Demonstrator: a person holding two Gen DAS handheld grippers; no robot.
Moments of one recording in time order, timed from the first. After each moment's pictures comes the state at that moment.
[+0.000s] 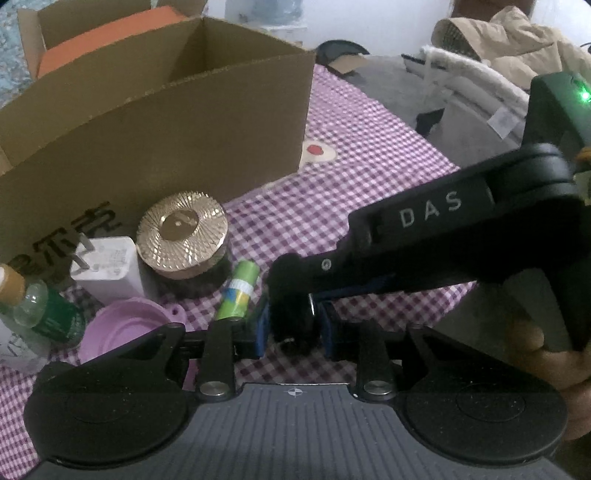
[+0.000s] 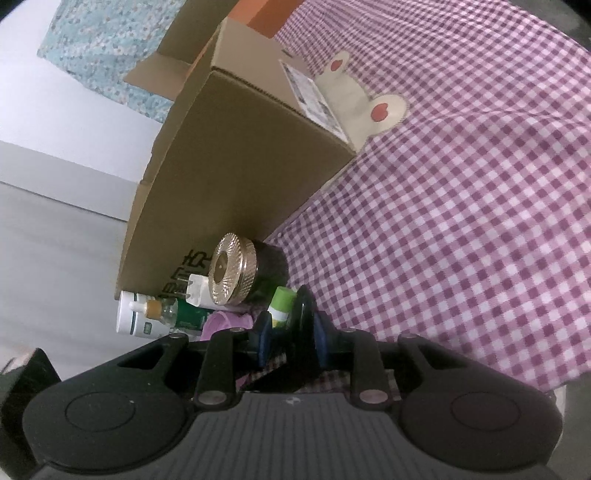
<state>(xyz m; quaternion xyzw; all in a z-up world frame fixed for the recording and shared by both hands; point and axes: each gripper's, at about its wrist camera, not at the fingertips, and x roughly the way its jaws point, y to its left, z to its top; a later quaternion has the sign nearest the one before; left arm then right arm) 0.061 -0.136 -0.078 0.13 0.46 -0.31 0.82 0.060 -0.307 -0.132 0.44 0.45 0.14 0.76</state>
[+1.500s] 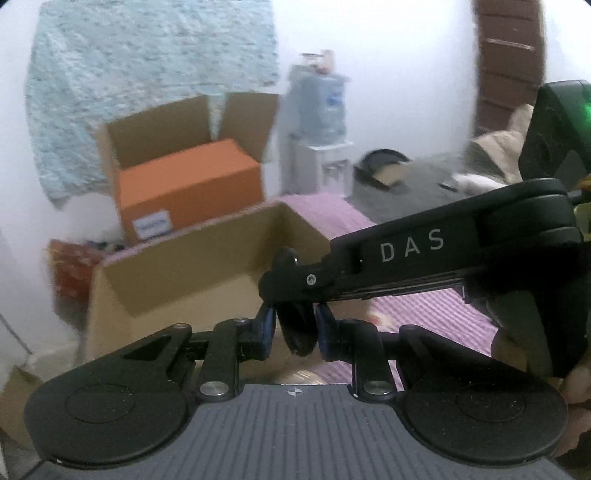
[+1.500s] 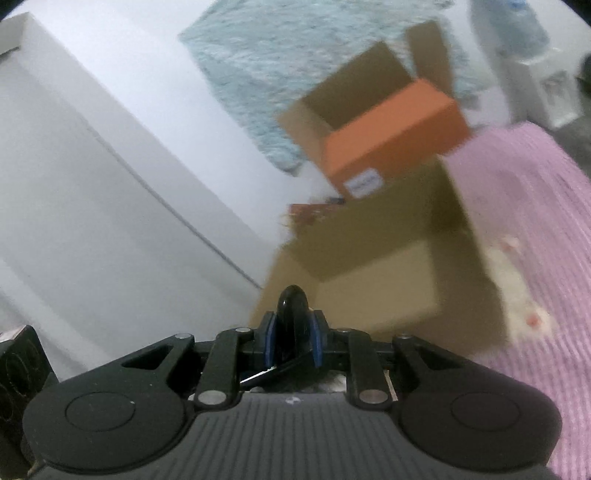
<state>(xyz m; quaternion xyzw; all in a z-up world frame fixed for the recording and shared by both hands) 0.065 -0.097 0.070 0.12 0.29 -0.24 0.92 0.090 -0.262 0.033 0.32 0.30 0.24 0.87</state>
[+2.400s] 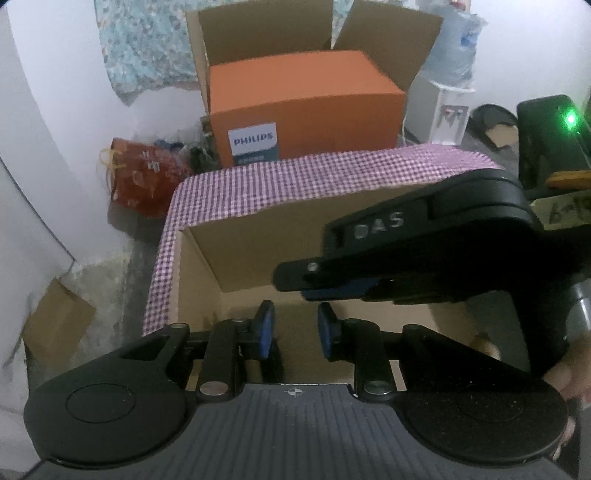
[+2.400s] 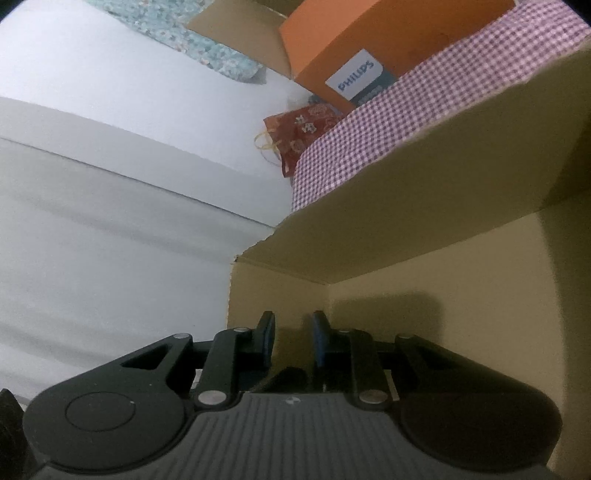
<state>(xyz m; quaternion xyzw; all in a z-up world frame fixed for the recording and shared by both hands) 0.227 -0.038 0.040 0.09 0.43 -0.09 0.89 0.326 -0.185 -0.038 0.39 0.47 0.26 0.75</state>
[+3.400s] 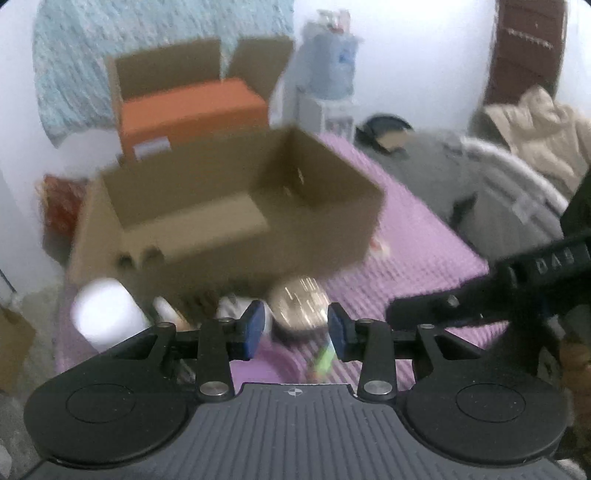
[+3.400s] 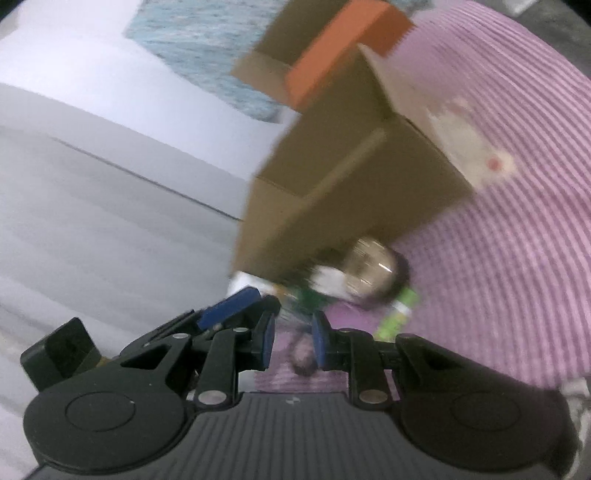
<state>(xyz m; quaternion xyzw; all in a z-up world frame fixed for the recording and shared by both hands) 0.052 -0.067 -0.001 0.09 0.37 -0.25 0.89 0.032 -0.298 -0.040 0.42 0.39 0.24 0.78</state>
